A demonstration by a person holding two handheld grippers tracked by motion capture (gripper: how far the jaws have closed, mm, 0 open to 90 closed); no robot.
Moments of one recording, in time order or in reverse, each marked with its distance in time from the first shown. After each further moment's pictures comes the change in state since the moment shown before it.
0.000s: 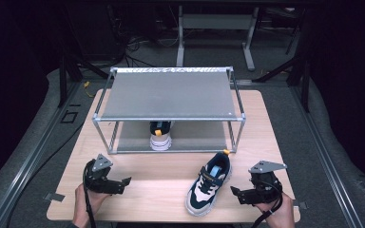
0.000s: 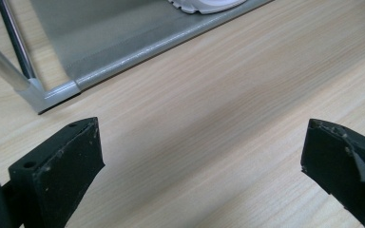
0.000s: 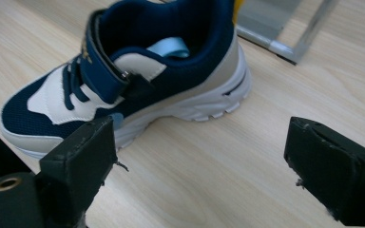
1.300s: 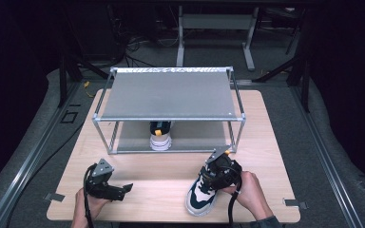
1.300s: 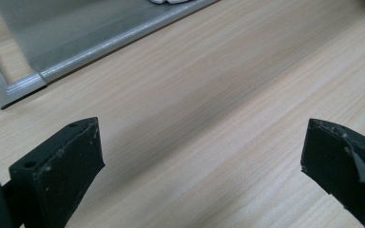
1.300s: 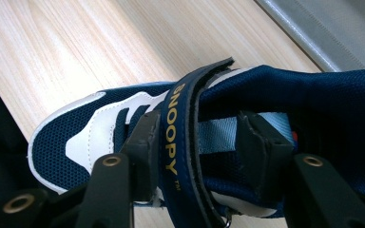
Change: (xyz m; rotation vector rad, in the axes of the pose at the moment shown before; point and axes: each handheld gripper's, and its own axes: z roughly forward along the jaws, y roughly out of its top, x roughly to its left) left arm -0.011 -0.006 -0.004 0.006 -0.069 0.033; right arm 0.044 0.069 0.065 0.243 0.124 -0.264
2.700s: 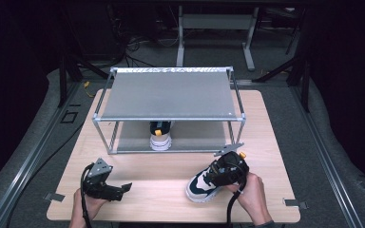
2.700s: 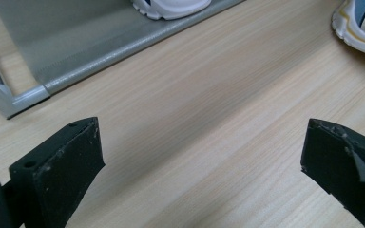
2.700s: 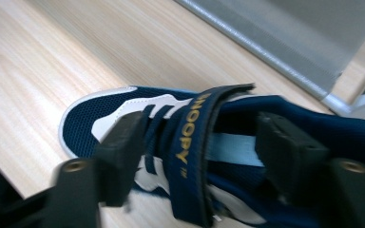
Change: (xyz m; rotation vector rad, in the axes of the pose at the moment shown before) left arm 0.001 0.002 -0.011 -0.045 -0.015 0.000; right arm -0.007 -0.007 -0.016 -0.084 -0.112 0.184
